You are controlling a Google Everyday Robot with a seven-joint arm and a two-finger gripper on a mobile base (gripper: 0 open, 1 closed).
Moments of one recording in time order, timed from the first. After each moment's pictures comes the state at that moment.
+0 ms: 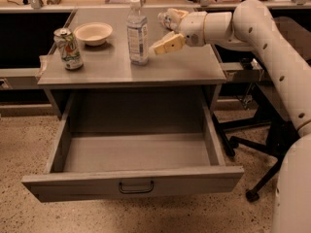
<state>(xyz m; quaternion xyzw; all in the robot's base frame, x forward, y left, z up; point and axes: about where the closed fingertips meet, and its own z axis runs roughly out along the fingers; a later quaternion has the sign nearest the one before) 0.757 -0.042 0.938 -0.49 0.60 0.27 0.58</state>
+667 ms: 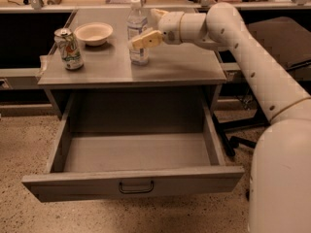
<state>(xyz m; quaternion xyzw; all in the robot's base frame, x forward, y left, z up) 0.791 0.015 0.934 -0.45 0.61 0.29 0.58</state>
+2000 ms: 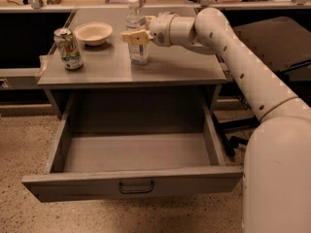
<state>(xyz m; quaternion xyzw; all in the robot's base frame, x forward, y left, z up) 0.800 0.047 0.925 -0.43 0.61 0.32 0.58</state>
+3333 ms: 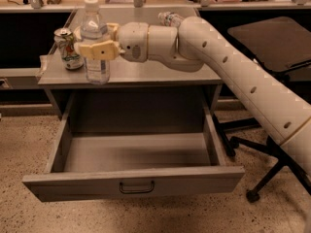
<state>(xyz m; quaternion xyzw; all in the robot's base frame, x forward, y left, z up) 0.620 0.137 0.984 -0.47 0.50 0.48 0.55</state>
